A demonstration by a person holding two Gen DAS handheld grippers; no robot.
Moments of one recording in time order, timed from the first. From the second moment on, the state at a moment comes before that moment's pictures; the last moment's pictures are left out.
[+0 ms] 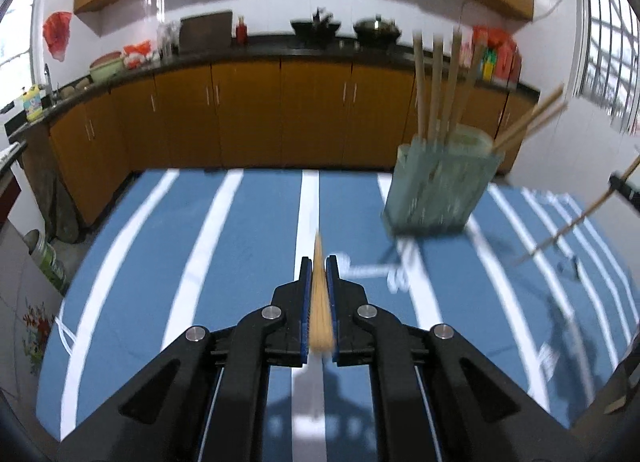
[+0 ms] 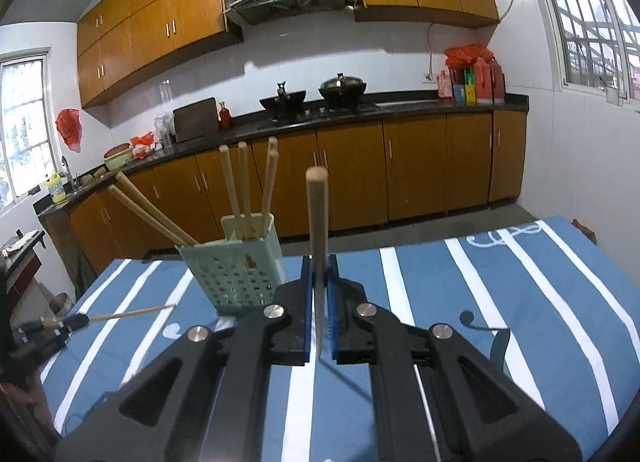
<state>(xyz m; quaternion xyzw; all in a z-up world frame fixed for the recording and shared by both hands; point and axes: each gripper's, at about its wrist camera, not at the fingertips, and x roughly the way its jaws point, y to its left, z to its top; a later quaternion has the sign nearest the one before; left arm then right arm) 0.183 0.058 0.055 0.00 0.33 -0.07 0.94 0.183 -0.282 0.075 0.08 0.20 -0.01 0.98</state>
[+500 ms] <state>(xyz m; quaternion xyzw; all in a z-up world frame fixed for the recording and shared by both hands) 0.169 0.040 0.152 -0.01 0.23 -0.14 0.96 0.163 -0.276 0.164 0.12 0.13 0.09 0.98</state>
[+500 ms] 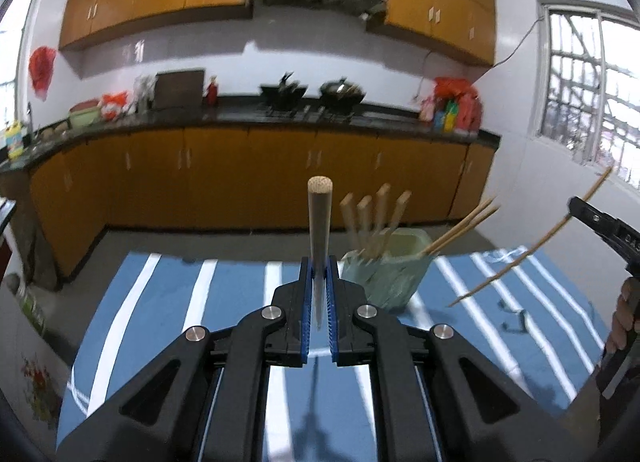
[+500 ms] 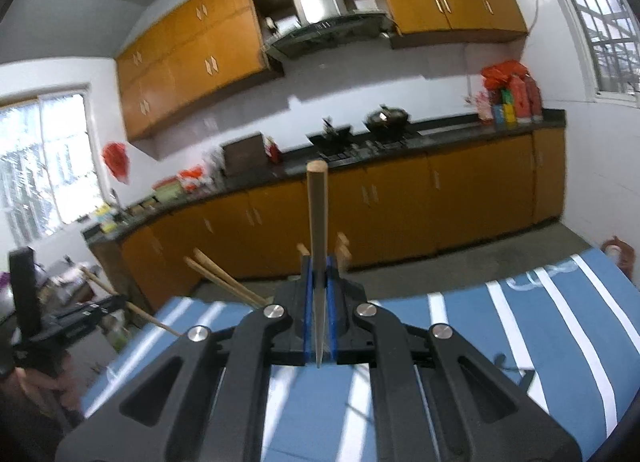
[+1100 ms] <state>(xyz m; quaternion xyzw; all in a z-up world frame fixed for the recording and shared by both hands) 0.209 -0.026 0.191 -0.03 0.16 -0.17 0.97 0.238 -0.227 0.188 0.05 0.09 0.06 0.99</state>
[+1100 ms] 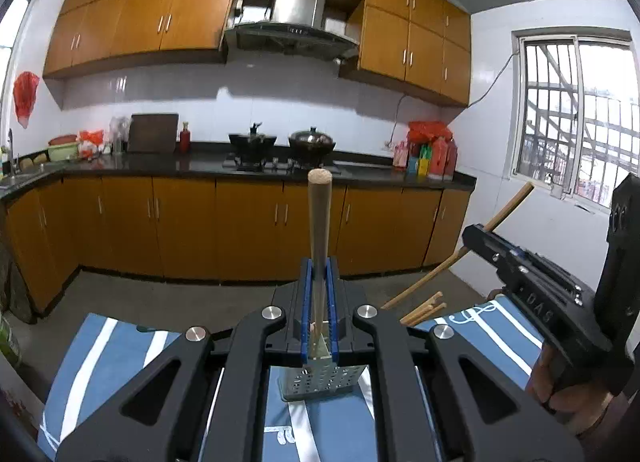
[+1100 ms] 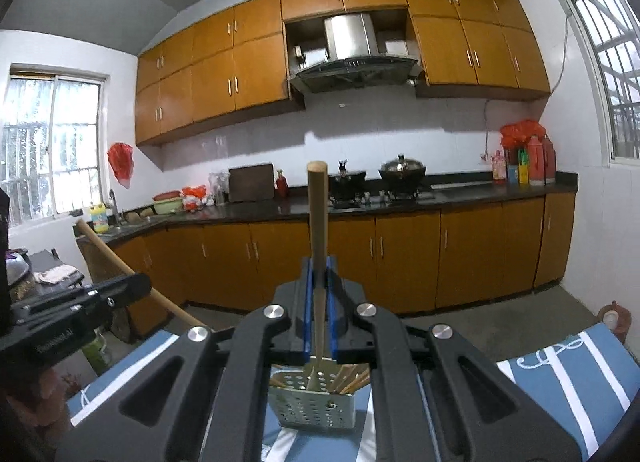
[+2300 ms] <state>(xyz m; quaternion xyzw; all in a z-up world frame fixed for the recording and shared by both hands) 0.171 0.023 0.185 -0.06 0.16 -0.13 0.98 0.174 -0.246 0.159 0.08 0.10 0.04 0.99</state>
